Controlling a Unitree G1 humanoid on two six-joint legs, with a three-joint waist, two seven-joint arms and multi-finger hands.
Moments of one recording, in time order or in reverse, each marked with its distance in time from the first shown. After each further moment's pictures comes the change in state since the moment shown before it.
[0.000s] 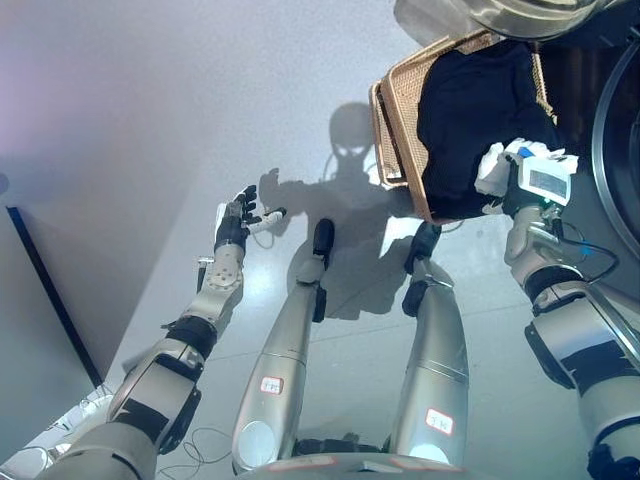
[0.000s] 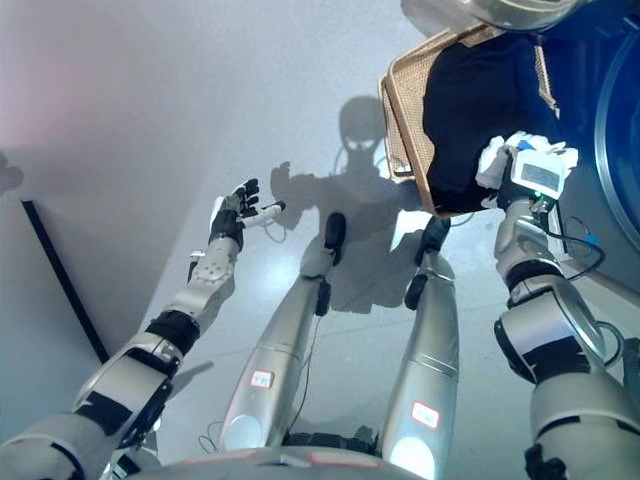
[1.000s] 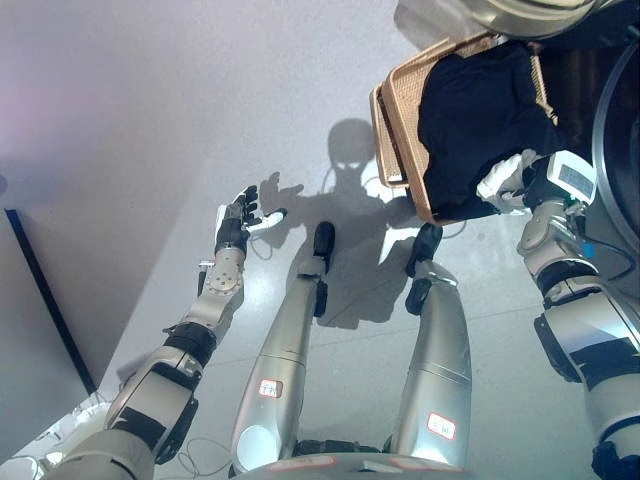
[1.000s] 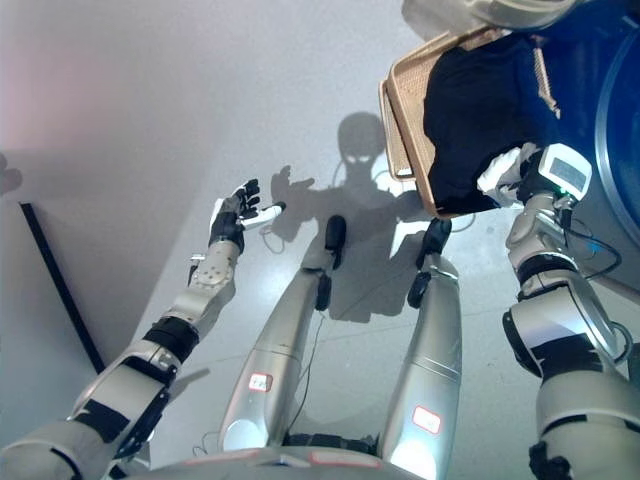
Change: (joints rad) left arm 0.049 0.001 0.003 -0.025 -0.017 -0.001 0.013; right arm 0.006 -0.005 -0.108 0.006 0.203 -0.006 0.037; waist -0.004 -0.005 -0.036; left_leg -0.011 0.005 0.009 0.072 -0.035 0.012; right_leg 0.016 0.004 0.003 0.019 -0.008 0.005
